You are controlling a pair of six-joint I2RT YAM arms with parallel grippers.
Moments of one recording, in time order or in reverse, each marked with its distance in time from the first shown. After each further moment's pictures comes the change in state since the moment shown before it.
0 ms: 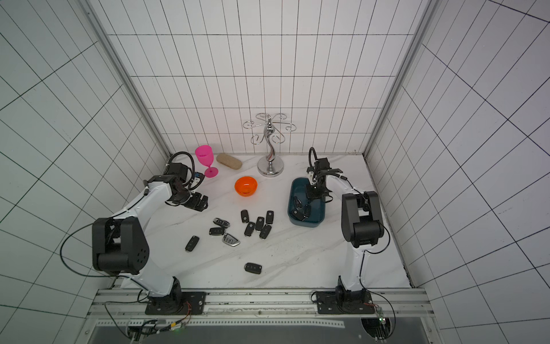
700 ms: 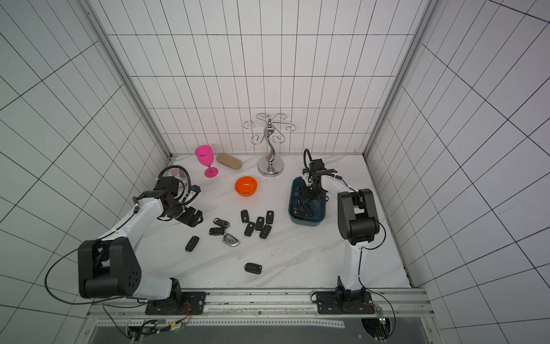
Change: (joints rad) left arm 0.051 -0.216 -0.272 -0.001 0.066 0.202; right arm 0.029 0.034 0.023 0.007 0.022 -0.006
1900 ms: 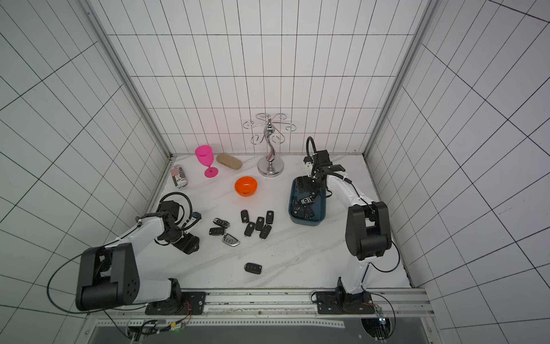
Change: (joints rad) left arm 0.053 -0.027 -0.291 0.087 -0.061 0.089; right arm 0.016 -0.223 -0.001 0.000 -0.029 0.014
